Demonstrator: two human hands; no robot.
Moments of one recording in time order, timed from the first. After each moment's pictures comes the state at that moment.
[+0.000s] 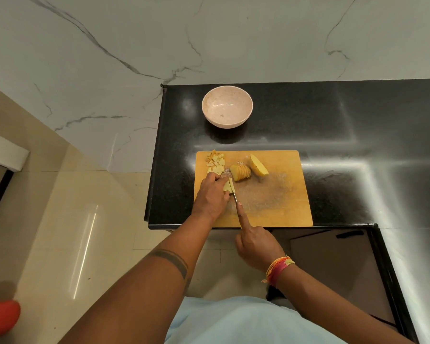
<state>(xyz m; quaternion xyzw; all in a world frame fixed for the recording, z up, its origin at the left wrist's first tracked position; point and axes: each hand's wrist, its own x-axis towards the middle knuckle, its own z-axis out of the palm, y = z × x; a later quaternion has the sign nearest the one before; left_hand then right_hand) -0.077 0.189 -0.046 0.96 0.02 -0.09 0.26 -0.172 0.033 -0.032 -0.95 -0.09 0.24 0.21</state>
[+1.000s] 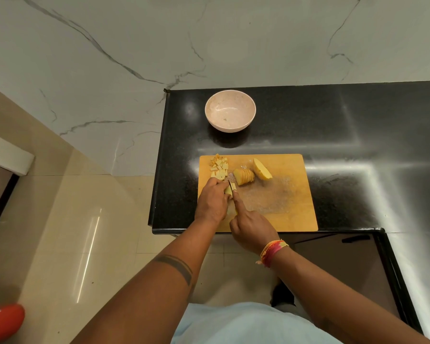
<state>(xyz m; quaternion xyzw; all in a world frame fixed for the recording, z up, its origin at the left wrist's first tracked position) -0.079 0.191 -0.038 0.95 0.05 -0.07 0.29 -0.127 0.058 -0.025 -0.94 -0.08 0.22 0.25</state>
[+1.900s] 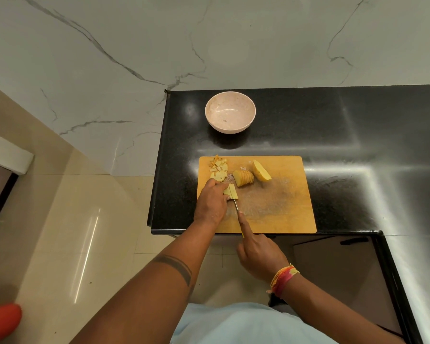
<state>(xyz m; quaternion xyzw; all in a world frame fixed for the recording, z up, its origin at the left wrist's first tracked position) -0.077 0.190 -0.044 0.95 0.06 -0.07 0.30 -0.177 0.034 -0.025 -0.94 -0.10 0.25 0.22</state>
